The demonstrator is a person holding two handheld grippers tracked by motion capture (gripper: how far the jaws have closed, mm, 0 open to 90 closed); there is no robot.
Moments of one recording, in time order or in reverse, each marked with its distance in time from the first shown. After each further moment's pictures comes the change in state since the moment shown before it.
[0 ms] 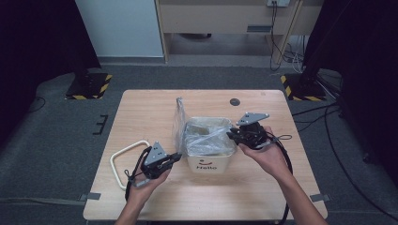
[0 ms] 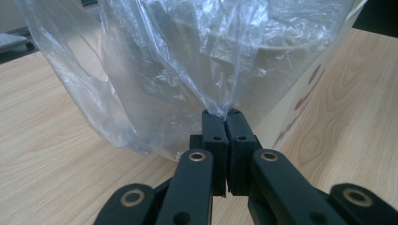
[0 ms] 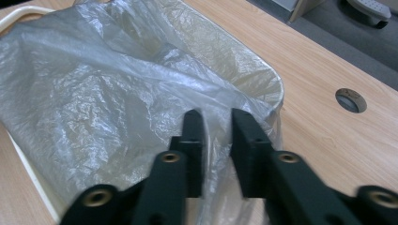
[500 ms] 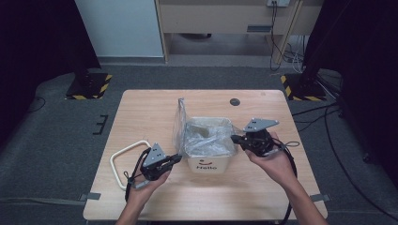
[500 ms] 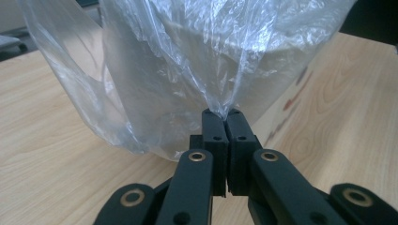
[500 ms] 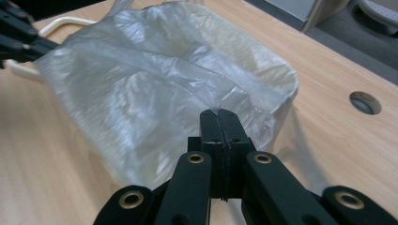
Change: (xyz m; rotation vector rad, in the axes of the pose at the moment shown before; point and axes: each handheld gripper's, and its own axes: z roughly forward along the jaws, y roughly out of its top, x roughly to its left) left arm -0.003 -0.003 -0.001 -0.010 -0.029 -0.006; right arm 0.011 -0.015 -0.026 -0.043 0.064 0.005
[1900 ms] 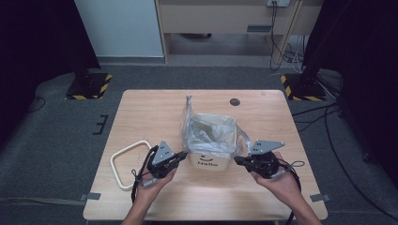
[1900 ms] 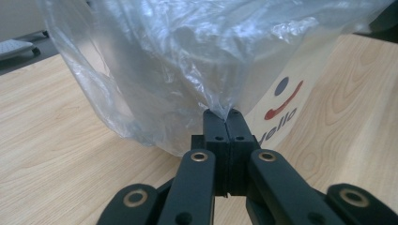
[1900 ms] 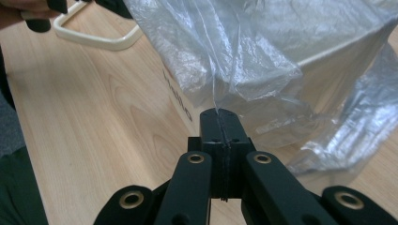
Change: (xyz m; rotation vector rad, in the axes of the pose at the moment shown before) left arm -0.011 0.015 0.009 -0.012 0.049 0.008; right arm 0.022 -0.050 -0.010 0.023 0.094 0.006
